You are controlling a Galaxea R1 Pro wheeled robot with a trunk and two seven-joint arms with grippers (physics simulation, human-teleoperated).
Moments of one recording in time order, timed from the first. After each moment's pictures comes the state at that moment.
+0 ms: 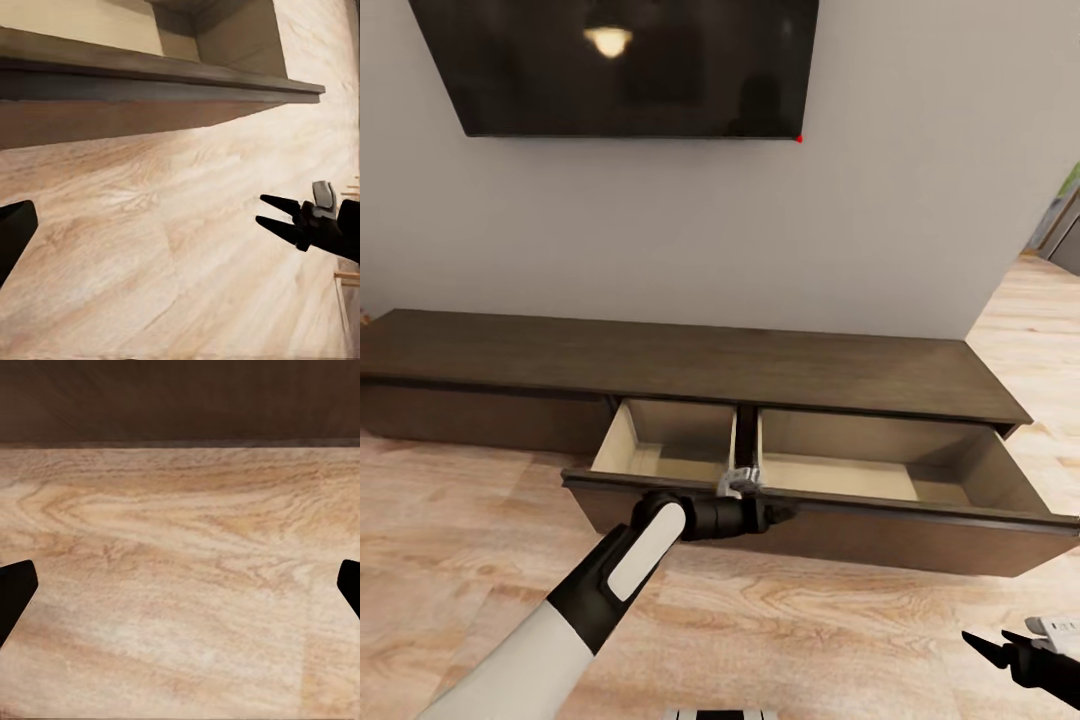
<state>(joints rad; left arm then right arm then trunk) -0.68 -0.08 -0.59 -1.11 0.97 0.77 -0.01 -0.52 -0.49 -1.08 -0.27 0.72 -0.10 1.04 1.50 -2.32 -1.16</state>
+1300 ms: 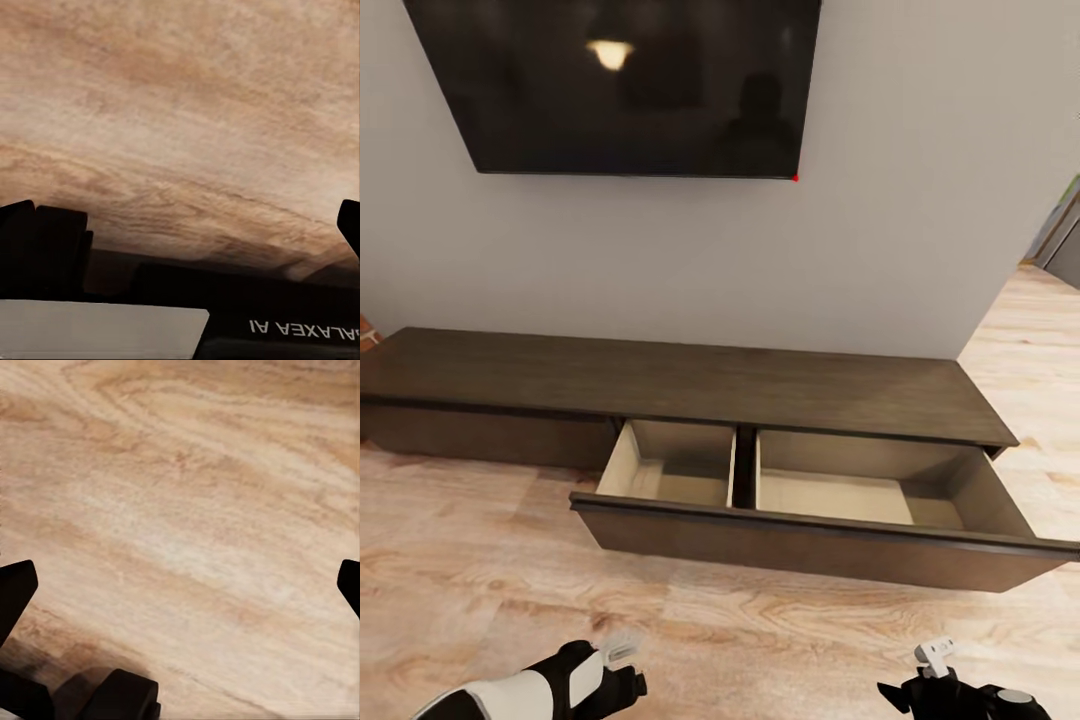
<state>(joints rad) -0.68 -0.06 -0.70 0.04 0.99 0.37 0.02 -0.52 -0.21 -1.08 -0.25 1.14 -0.11 0.71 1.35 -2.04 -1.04</state>
